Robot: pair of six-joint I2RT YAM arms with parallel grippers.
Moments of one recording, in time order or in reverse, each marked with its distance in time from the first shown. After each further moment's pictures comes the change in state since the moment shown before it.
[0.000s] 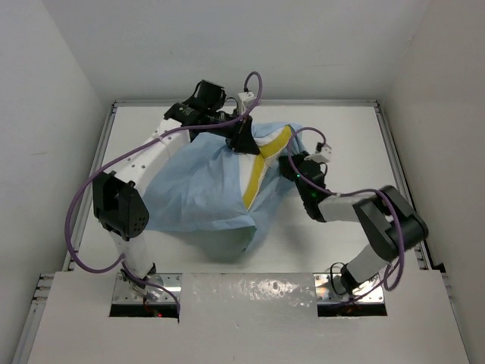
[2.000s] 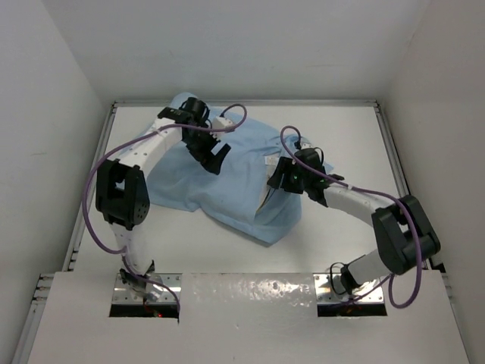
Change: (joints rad) left arm 0.146 0.093 -0.075 -0.284 -0.517 0.328; right arm -0.048 -0.165 0.197 -0.873 -0.406 -0.261
